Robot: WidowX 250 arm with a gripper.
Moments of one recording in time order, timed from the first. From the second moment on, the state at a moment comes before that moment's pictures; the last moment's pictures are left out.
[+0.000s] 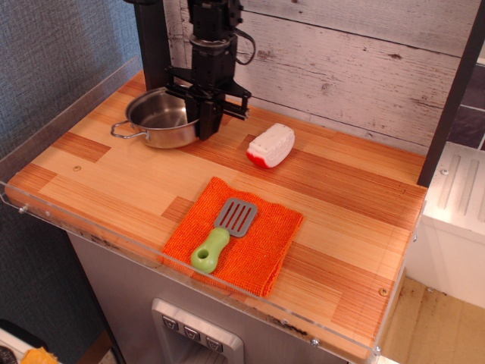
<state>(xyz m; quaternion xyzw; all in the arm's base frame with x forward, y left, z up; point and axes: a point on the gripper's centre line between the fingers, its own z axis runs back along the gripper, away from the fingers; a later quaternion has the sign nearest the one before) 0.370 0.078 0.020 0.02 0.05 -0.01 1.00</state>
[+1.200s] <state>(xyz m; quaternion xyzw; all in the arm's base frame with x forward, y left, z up) 0.312 0.033 0.100 0.02 -0.03 0.08 1.00</state>
